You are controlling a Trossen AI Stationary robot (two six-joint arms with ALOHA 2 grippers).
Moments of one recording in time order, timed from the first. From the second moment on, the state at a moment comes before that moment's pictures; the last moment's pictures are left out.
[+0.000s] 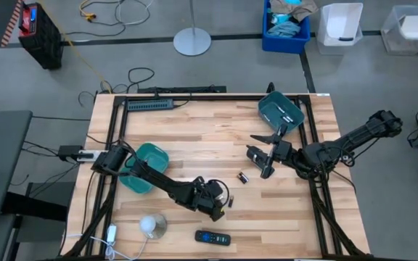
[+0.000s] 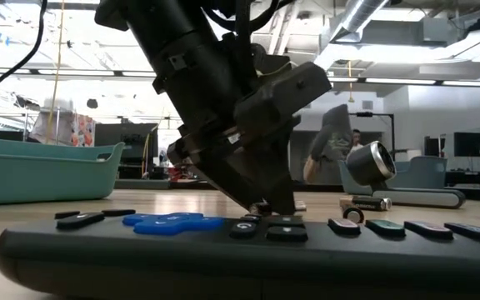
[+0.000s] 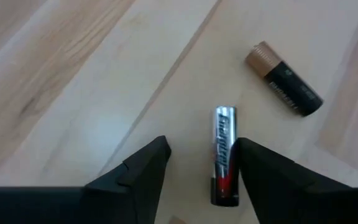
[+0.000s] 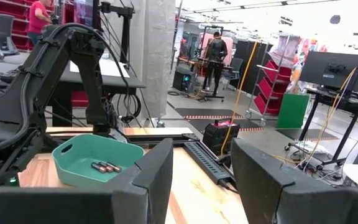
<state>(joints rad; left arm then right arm) -0.39 2.15 1.45 -0.41 -0.41 -0.87 0.43 0.97 0.65 0.42 0.85 -0.23</state>
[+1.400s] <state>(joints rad) -0.10 2.02 1.45 -0.08 -0.42 -0.18 0.46 0.97 0.65 0.45 0.85 -0.26</state>
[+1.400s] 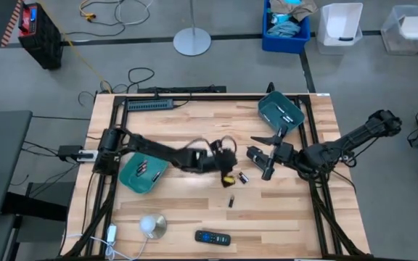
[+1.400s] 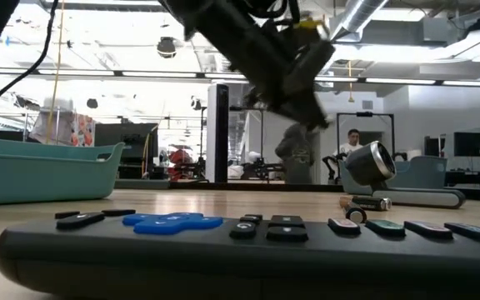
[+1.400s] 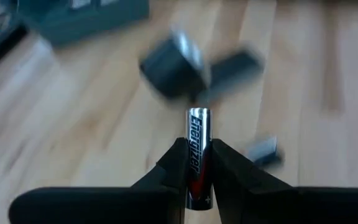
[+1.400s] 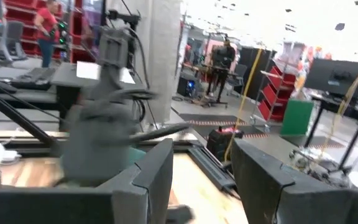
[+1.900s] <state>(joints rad) 0.14 2.04 1.46 0.32 -0.14 -0.08 0.57 0.97 0.65 0.66 0.85 -0.54</state>
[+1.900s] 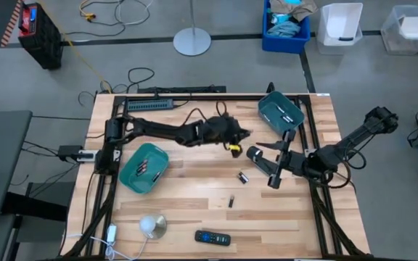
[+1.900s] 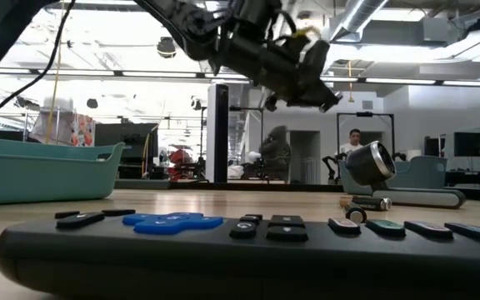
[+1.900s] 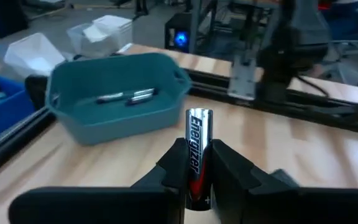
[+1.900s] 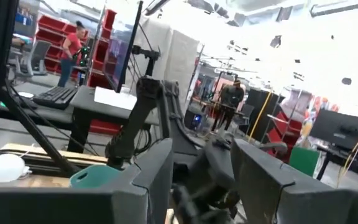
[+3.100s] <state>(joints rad) 0.40 2.69 2.33 0.22 -0.01 -0.22 0.51 0.97 0.65 0.68 0.84 -0.64</state>
